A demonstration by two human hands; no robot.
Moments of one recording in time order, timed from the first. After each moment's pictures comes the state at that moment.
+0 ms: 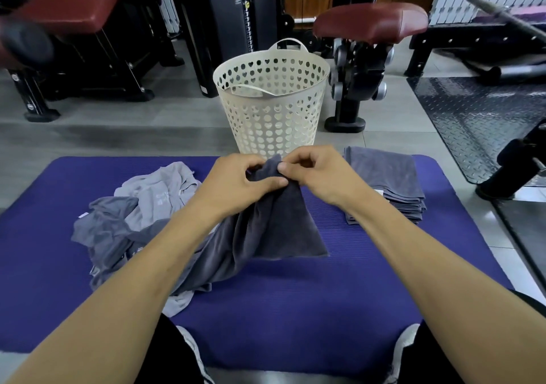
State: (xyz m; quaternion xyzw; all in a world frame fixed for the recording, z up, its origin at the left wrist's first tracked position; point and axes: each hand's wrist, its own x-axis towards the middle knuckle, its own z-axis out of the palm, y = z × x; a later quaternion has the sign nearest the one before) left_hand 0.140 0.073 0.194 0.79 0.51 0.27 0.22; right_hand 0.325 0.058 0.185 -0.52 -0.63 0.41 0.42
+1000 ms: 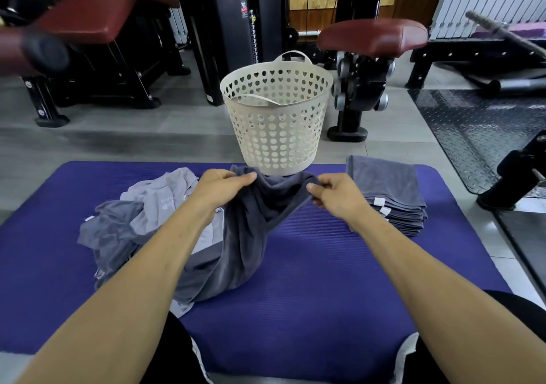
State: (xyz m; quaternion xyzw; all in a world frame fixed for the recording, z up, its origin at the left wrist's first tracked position) left_hand 0.110 0.104 0.162 0.50 0.66 0.33 0.46; right_hand 0.344 0.064 0.137 -0.65 -0.55 0.39 0.37
